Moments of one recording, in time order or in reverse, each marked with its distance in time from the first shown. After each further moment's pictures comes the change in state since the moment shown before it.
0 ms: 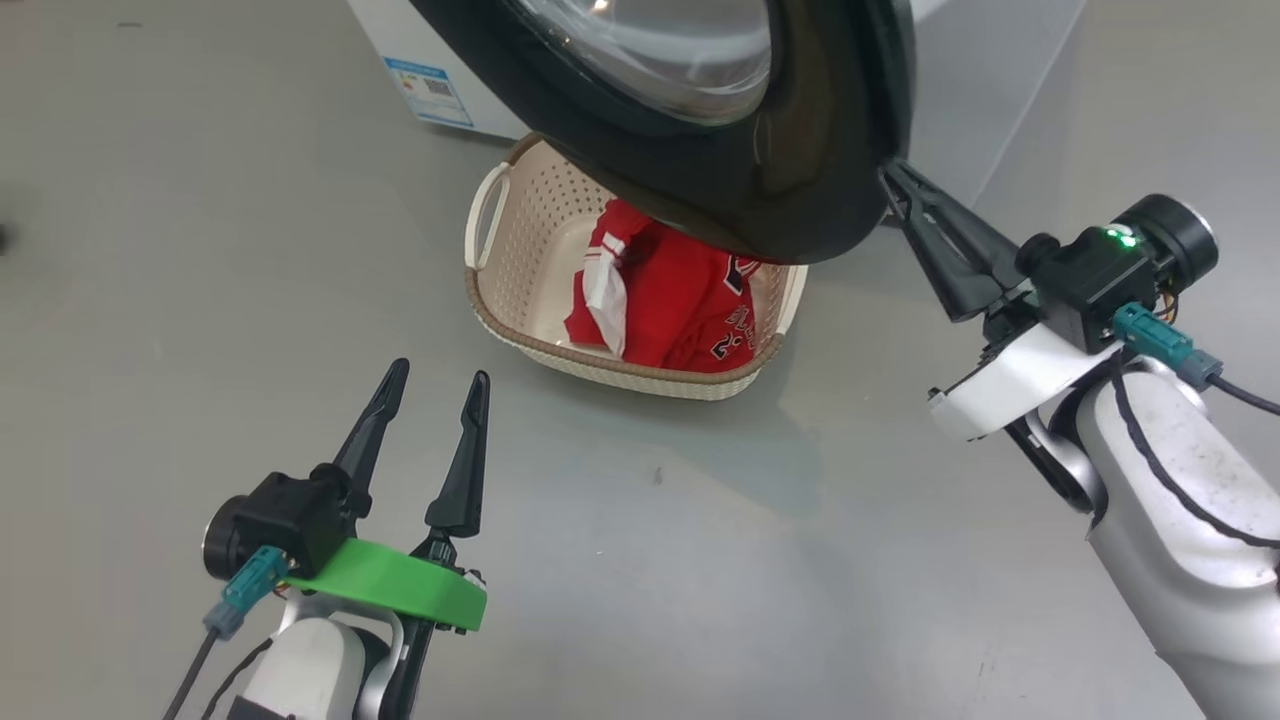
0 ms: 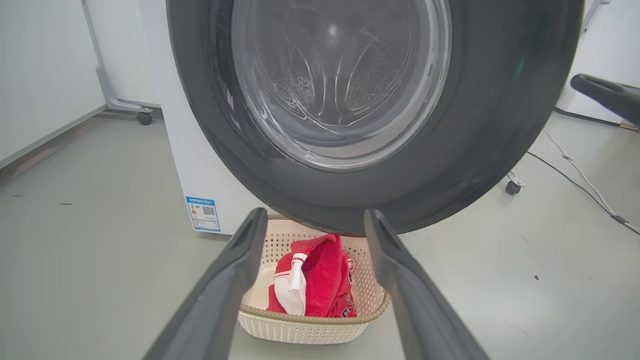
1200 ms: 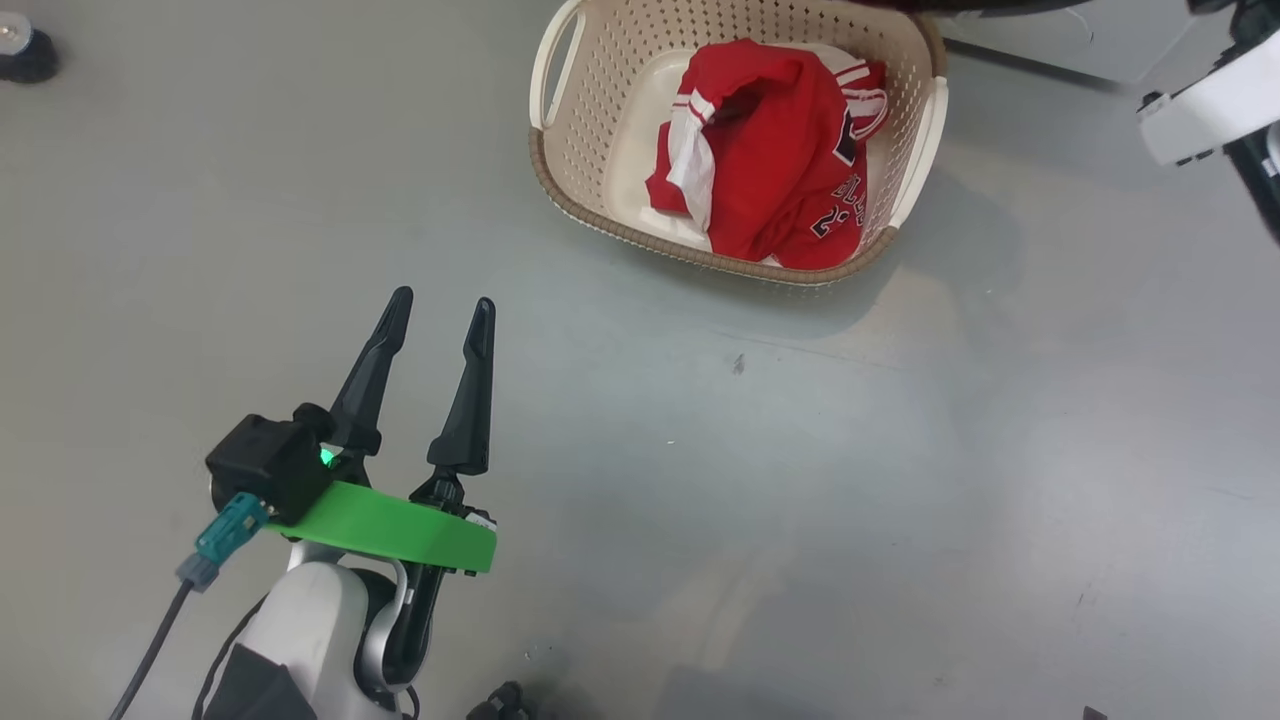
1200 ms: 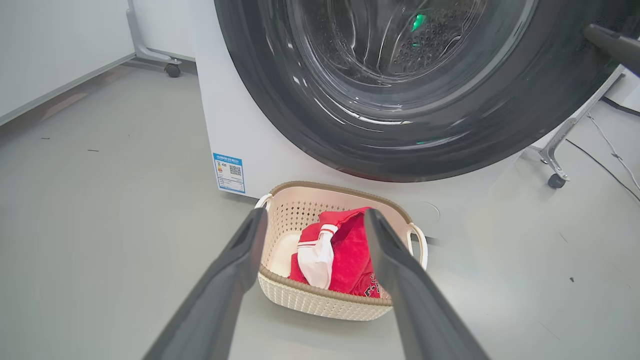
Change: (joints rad) left arm -0.088 -0.016 -0.007 -0.032 -0.092 -0.001 0.000; right arm -0.352 -0.149 -0.083 0.087 0.085 0.009 0.061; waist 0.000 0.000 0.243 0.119
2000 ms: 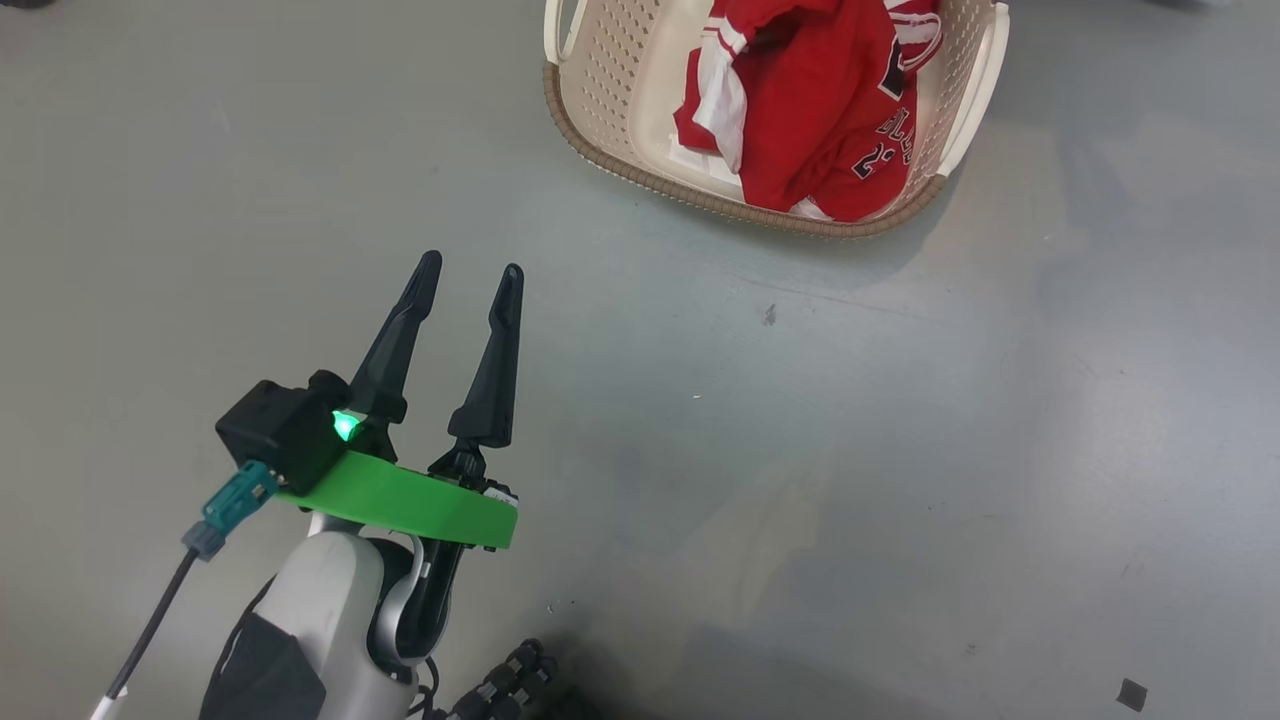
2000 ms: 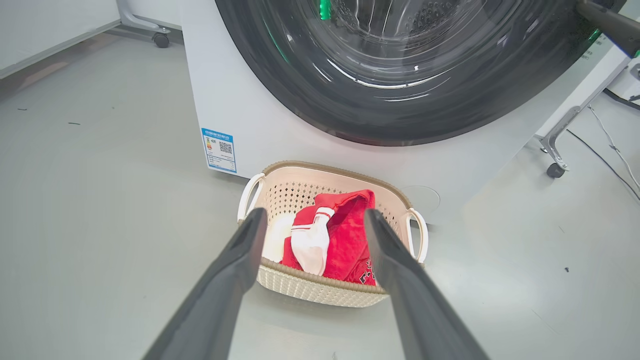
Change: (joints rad) left arm -0.059 -0.007 -0.044 -0.001 -0.065 0.000 0.000; right arm -0.221 -0.029 -0.055 0.119 -0.028 -0.029 0.027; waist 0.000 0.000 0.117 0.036
